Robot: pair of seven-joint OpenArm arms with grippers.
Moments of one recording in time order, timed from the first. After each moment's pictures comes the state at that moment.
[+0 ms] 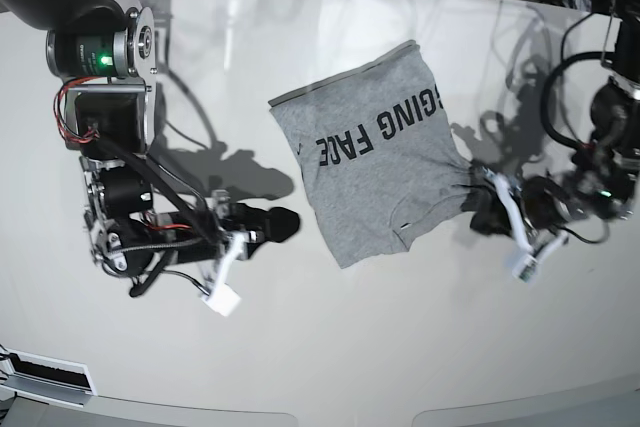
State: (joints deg) left arm -14.3 -35.9 15.3 69.9 -37.4 -35.3 32.2; right arm 27.6 4.1 6.1 48.6 55.2 40.4 -81.6
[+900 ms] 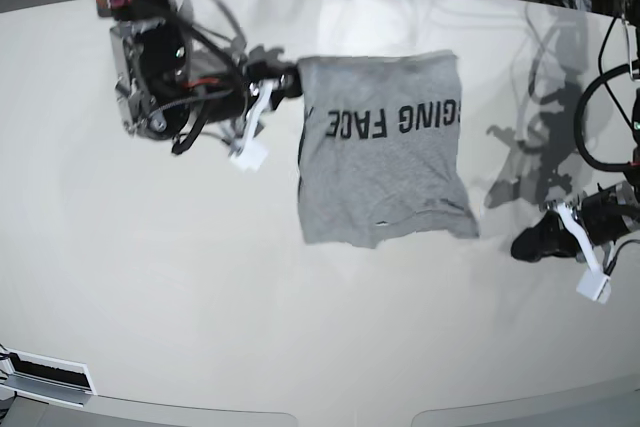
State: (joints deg) left arm -11.8 -35.9 -2.7 69.8 -55.4 -43.5 47.3; right arm 1.6 0.7 1.1 66.8 45.8 40.4 -78.2
